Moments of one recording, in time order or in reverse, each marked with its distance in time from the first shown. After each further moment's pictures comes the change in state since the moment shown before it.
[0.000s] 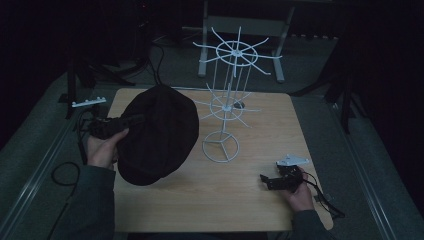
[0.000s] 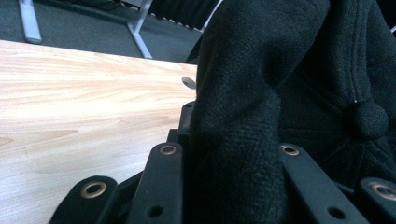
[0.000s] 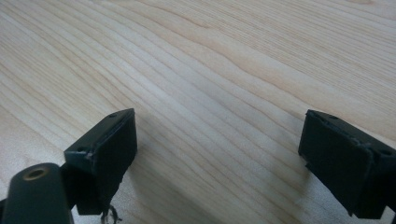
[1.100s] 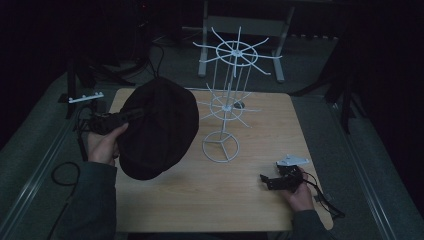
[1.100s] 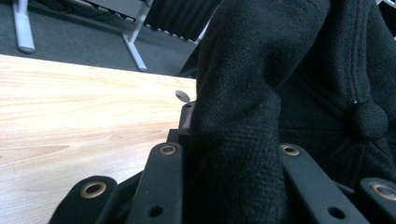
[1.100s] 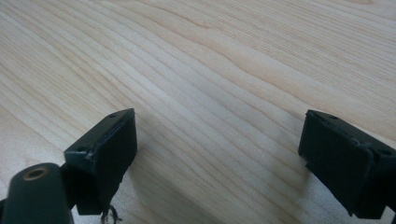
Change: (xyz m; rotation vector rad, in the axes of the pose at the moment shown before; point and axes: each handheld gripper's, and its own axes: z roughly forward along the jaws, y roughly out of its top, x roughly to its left) left arm -0.001 0.010 0.000 -0.049 -0.026 -0.025; right arm 0.000 0.000 0.000 0.000 0.000 0.000
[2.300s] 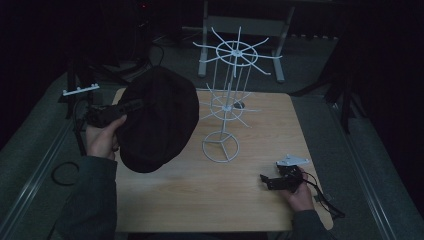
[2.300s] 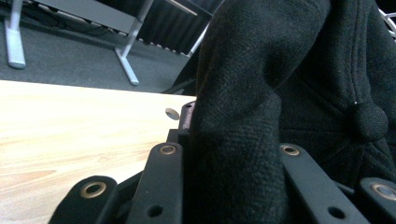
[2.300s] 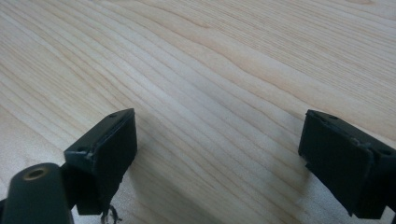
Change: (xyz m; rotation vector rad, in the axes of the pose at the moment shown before) left arm -0.011 0.019 -0.003 -0.051 -0.033 0.004; right arm 0.000 0.000 0.000 0.000 0.000 0.000
